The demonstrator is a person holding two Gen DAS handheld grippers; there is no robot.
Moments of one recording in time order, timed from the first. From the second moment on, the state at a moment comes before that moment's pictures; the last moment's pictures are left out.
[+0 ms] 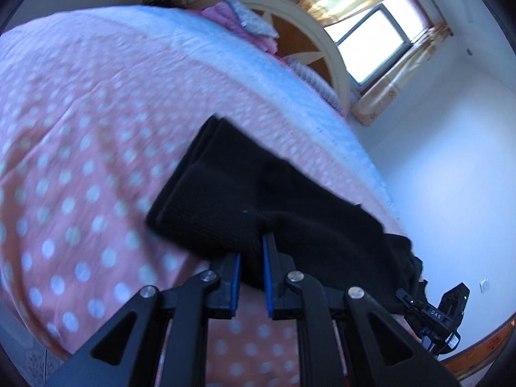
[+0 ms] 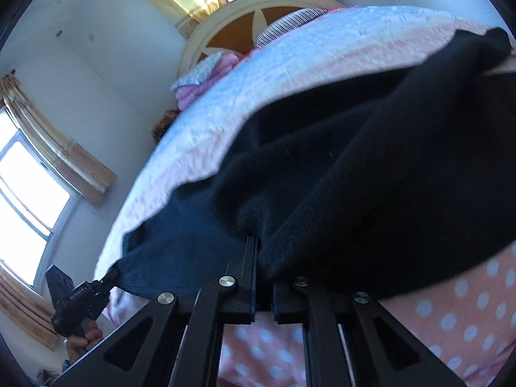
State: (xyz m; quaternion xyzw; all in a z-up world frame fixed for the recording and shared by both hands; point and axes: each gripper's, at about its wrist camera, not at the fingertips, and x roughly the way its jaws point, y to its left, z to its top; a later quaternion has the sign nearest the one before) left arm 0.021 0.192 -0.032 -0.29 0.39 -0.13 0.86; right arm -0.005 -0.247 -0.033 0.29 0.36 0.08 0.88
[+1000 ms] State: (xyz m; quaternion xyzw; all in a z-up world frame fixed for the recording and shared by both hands) left arm 0.039 0.117 -0.012 -0.09 0.36 -0.05 0.93; right arm 0.135 -0.119 0.001 0.07 0.41 0.17 0.89
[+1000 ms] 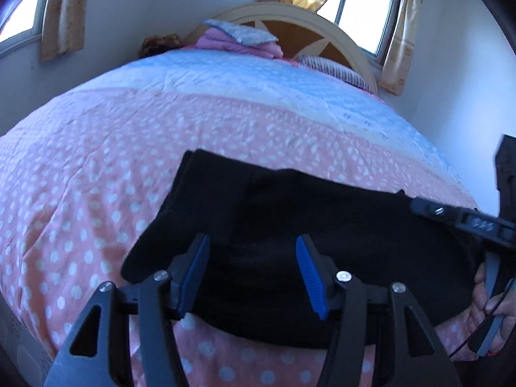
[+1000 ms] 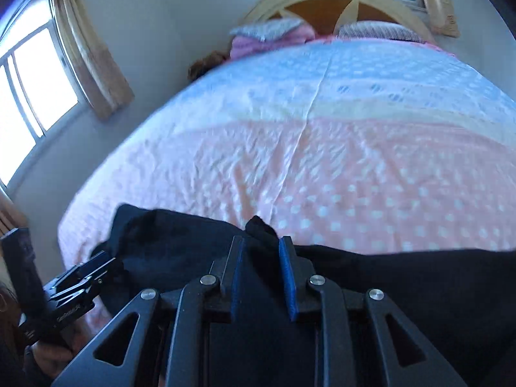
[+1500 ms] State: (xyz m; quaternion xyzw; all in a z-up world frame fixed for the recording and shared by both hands) left arm 0.042 0.087 -0.017 0.02 0.35 0.00 0.94; right arm 0.178 -0.126 -0.027 0.15 0.41 0.14 0.89
